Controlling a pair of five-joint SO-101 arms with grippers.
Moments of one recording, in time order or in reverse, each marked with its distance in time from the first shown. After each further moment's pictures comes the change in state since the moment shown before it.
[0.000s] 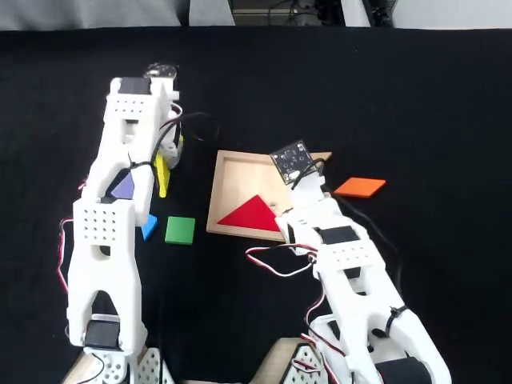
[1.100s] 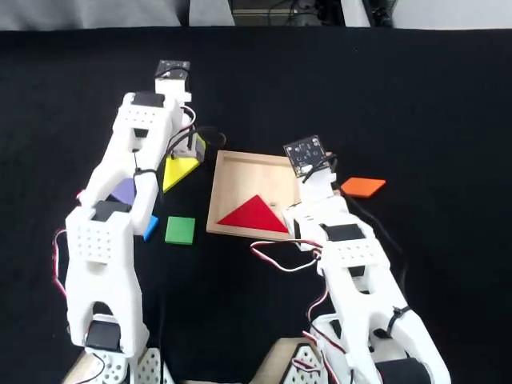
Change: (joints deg) left arm 3.1 -11.8 27.6 -25.6 3.2; right arm 2.6 0.0 -1.0 0.0 -3.8
